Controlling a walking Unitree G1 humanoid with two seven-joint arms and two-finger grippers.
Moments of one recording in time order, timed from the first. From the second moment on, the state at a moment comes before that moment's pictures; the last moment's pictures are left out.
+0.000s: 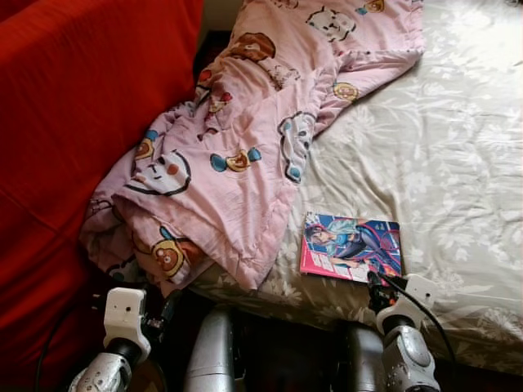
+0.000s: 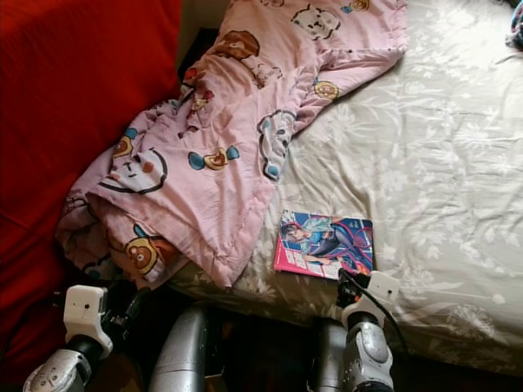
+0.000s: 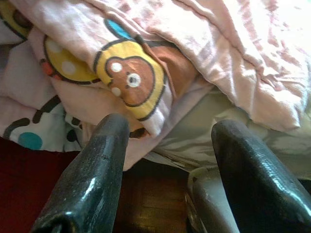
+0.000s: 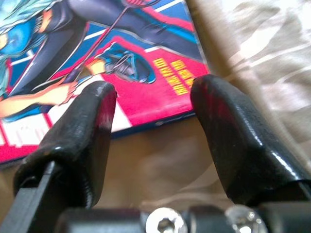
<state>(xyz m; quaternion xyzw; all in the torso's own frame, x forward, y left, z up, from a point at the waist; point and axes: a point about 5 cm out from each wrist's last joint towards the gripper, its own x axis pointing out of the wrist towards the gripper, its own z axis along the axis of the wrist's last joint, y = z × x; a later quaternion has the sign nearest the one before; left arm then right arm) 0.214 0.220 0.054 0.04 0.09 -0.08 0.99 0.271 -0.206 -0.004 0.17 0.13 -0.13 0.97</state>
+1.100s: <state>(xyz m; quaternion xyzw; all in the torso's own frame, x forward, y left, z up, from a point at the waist) 0.216 0.221 0.057 0.05 0.09 -0.08 0.99 0.267 -0.215 -0.007 0.18 0.13 -0.14 0.96</state>
